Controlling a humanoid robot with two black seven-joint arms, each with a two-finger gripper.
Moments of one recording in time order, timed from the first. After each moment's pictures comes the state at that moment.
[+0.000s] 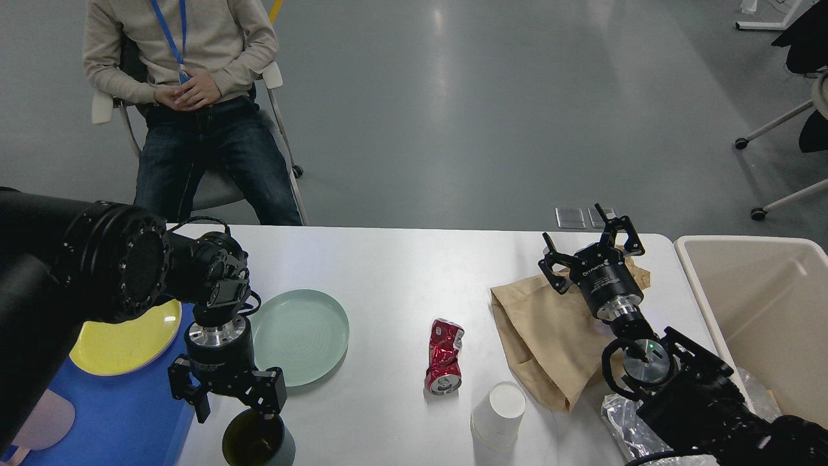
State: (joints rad) left arm -1.51 -0.04 1.48 -0.92 0.09 -0.96 -0.19; right arm 0.59 -0.06 0.83 0.33 0.06 0.65 0.35
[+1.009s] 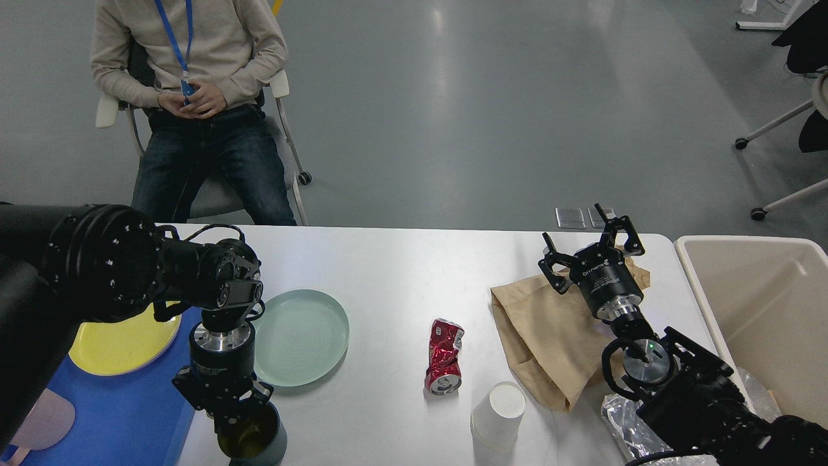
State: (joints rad) left arm -1.49 -0.02 1.35 -0.91 0.07 -0.96 0.08; right arm 0.59 -0.06 0.83 0.33 0.06 0.65 0.35
